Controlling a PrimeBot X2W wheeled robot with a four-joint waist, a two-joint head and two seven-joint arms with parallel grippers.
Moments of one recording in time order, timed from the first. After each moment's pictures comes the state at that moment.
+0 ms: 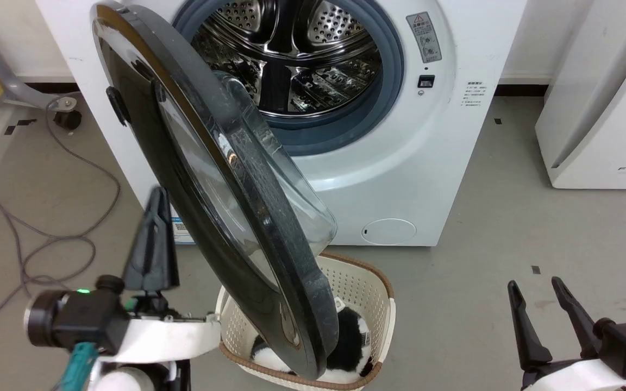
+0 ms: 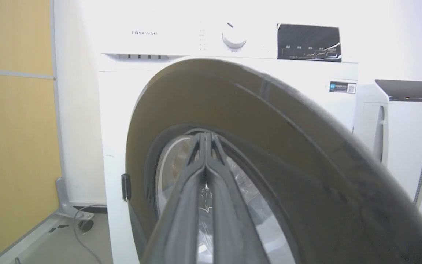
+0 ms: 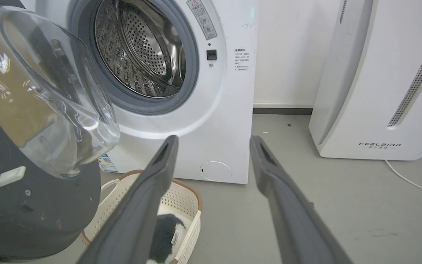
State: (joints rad) left arm -0.09 0.21 -0.21 -0.22 -0.23 0.20 -0.22; right arm 0.12 -0.06 -0.03 -0.13 0.14 0.13 0.00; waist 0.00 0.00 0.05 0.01
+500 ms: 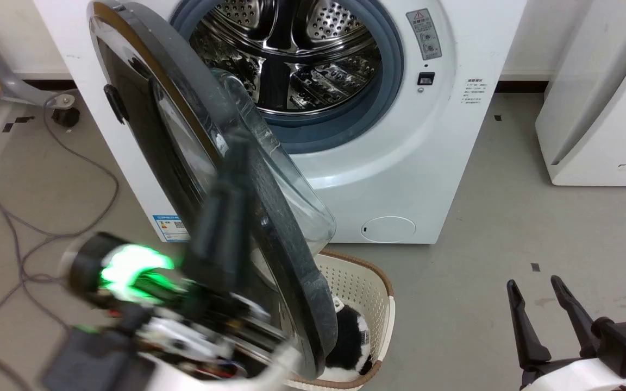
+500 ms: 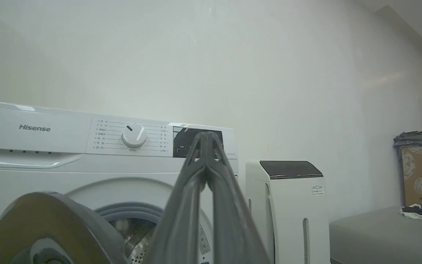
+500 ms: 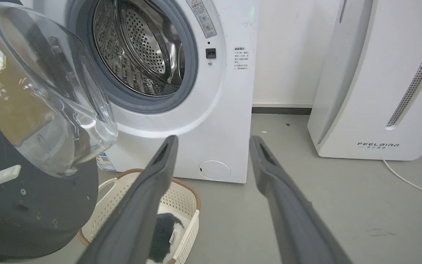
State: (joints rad) left arm -0.21 0.17 -0.37 -0.59 -0.25 0.13 -0.17; right arm 0.12 -0.05 -0.03 -0.13 0.13 0.13 0.00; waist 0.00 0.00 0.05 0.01
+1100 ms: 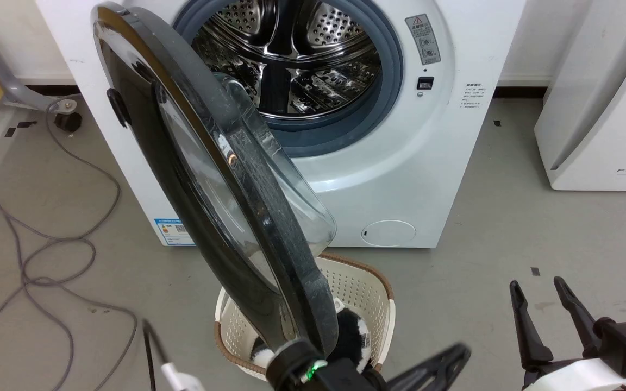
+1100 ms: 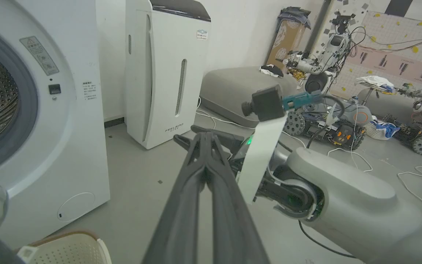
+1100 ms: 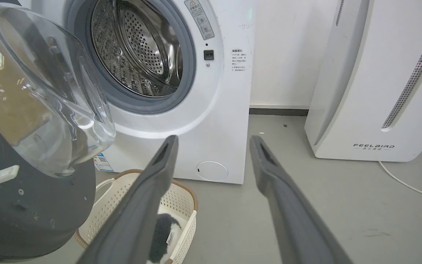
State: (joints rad) left arm -0.09 0.18 -0.80 -0.45 -0.40 -0.01 0.18; right arm 0.11 -0.05 -0.04 -0.13 0.12 0.13 0.00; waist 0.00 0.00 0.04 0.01
